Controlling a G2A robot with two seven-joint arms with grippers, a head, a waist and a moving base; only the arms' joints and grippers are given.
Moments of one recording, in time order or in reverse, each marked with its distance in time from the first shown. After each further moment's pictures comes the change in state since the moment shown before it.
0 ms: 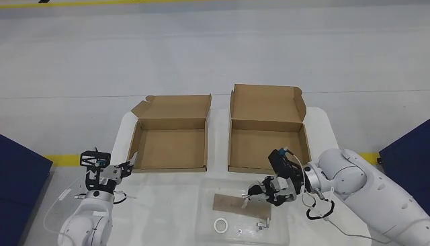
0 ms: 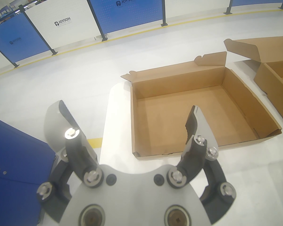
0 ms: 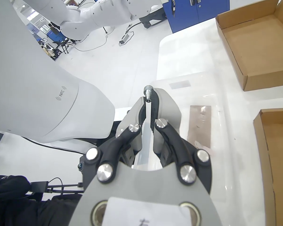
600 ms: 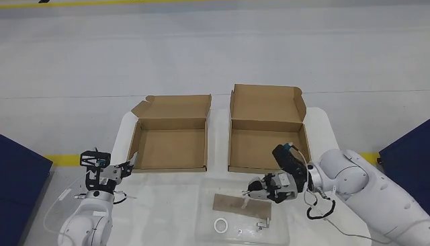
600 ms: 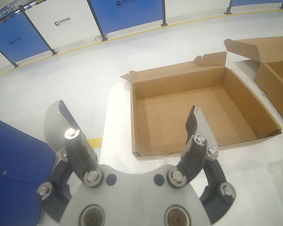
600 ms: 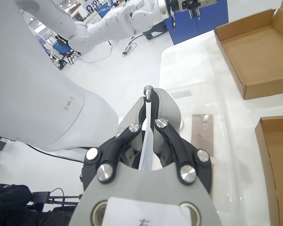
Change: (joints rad) left arm 0.000 0.000 0.000 0.000 0.000 0.000 0.000; right arm -0.018 0.008 0.027 -0.012 0.108 0.000 -0.027
